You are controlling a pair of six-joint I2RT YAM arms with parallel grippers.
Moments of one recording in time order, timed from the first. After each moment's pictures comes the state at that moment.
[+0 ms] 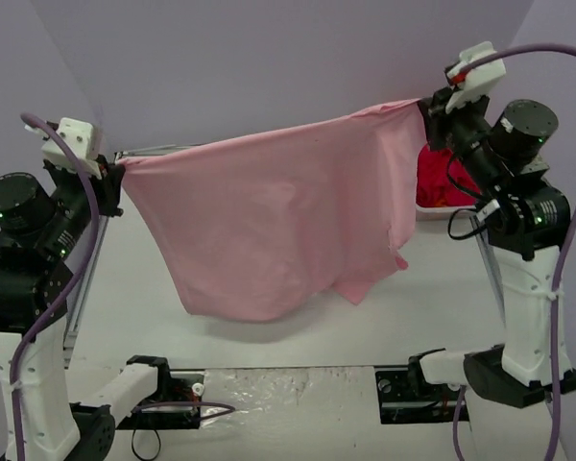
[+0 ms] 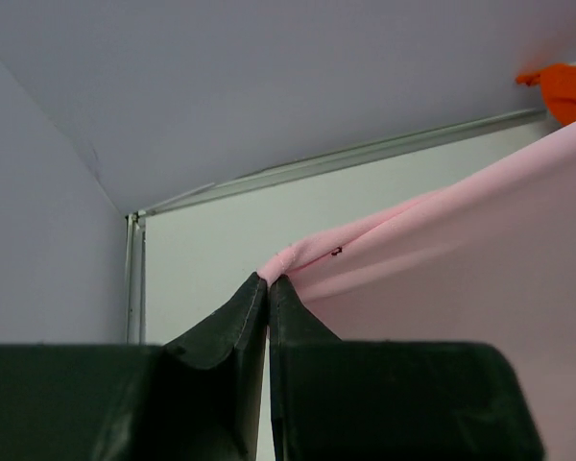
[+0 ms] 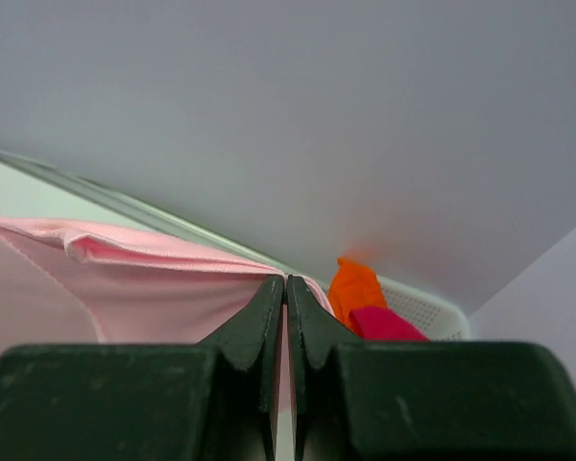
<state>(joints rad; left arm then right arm) -0.06 1.00 1.77 -0.90 0.14 0.13 0.26 1.27 1.98 -0.69 -0.07 -0.25</state>
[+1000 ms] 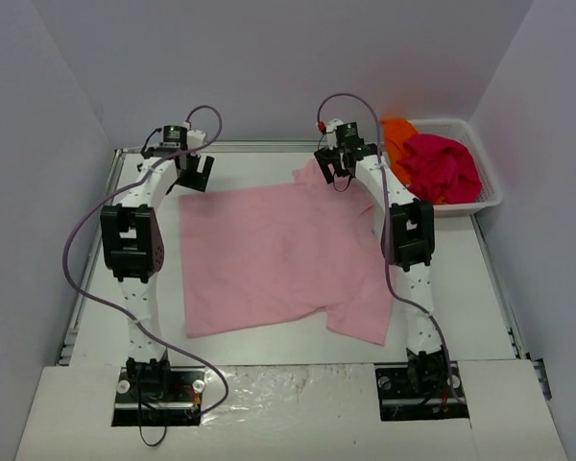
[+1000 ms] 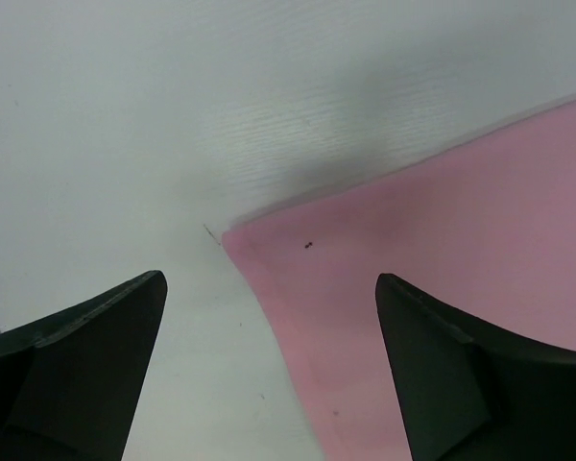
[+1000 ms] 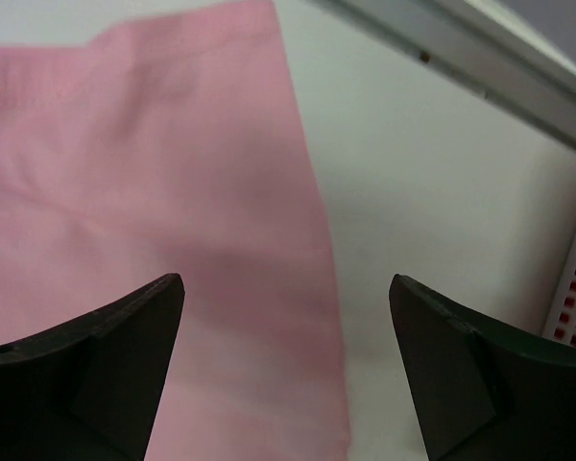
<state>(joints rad) -0.05 2.21 1.96 -0.65 -0.01 0.23 0.27 2.50 2.28 -0.55 0.12 -0.26</state>
